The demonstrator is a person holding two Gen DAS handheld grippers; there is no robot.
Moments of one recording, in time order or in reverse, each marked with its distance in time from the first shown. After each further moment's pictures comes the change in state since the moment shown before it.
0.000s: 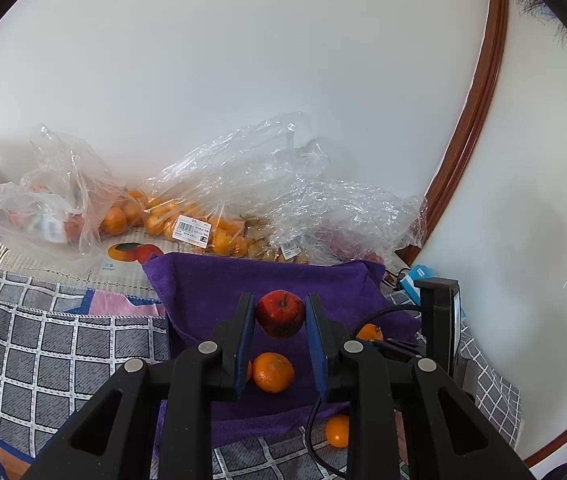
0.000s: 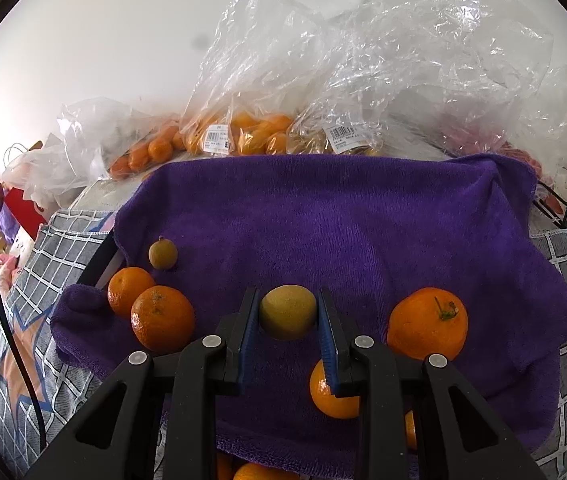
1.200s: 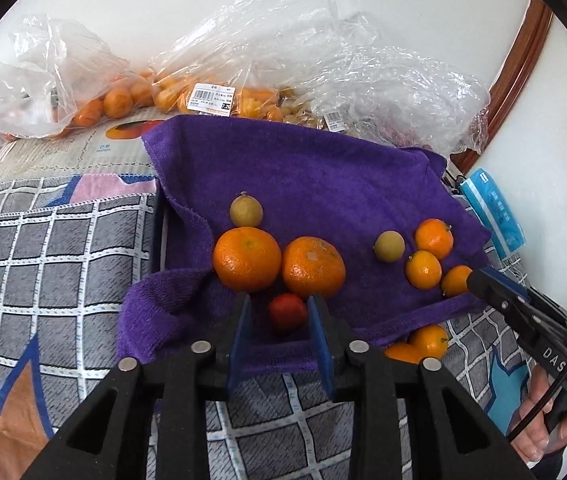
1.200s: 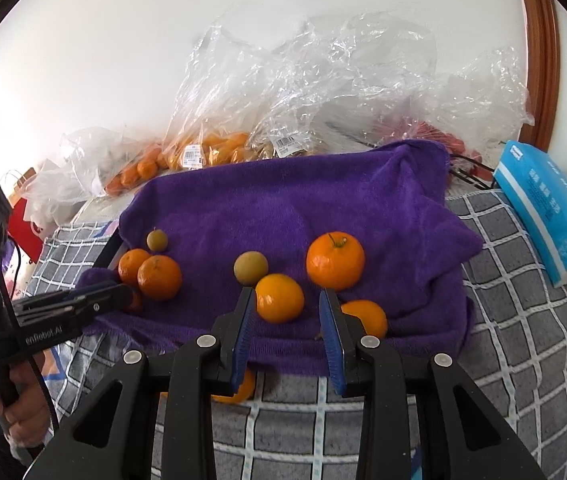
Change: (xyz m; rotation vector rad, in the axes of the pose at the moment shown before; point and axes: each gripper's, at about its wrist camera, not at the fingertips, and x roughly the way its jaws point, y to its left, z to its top) left arm 0.071 0.004 -0.055 -0.019 0.361 0.165; right arm -0.080 -0.028 -0.038 0.089 -0.057 -0.068
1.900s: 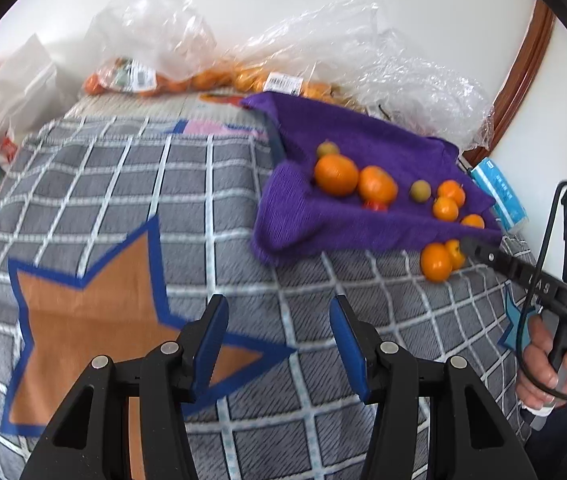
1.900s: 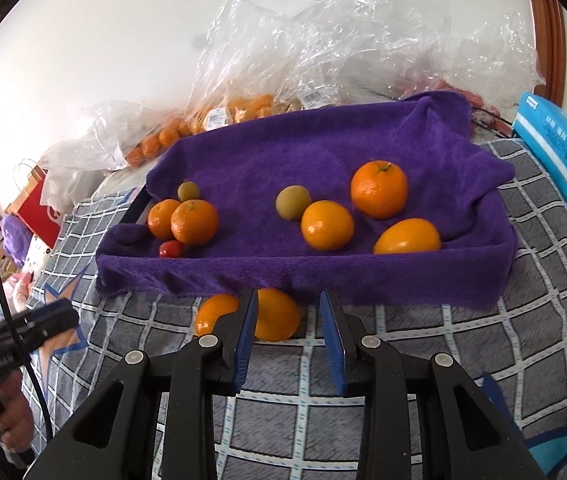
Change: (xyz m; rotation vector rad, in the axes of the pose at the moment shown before) left arm -0.059 0.061 -0.079 -0.055 -0.022 0.045; right arm 0.007 0.024 -0.035 0.038 0.081 0.084
